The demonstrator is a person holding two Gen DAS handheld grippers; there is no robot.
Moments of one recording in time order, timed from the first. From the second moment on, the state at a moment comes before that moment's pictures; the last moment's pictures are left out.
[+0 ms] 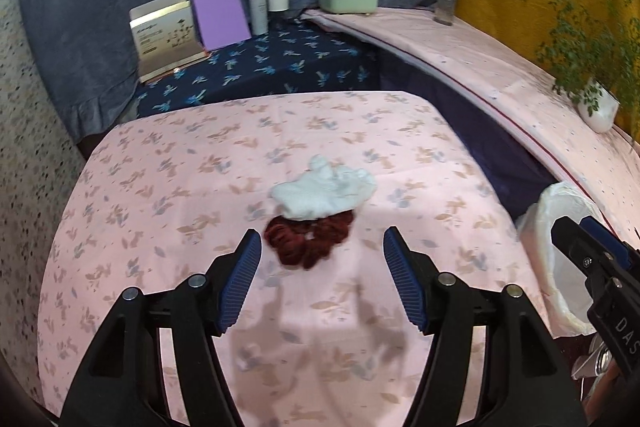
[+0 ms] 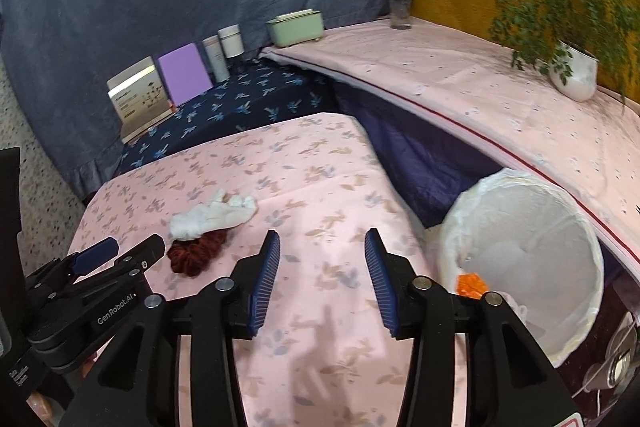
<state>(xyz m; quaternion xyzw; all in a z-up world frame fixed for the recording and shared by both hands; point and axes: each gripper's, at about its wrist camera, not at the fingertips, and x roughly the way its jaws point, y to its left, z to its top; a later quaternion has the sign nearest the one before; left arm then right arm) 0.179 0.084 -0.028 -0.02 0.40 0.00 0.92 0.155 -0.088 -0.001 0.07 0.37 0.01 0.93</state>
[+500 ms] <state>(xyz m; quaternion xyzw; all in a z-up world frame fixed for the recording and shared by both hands) 0.200 0.171 -0.065 -0.06 0.43 0.06 0.90 0.221 0.006 -0.038 0.04 0.41 0.08 0.91</state>
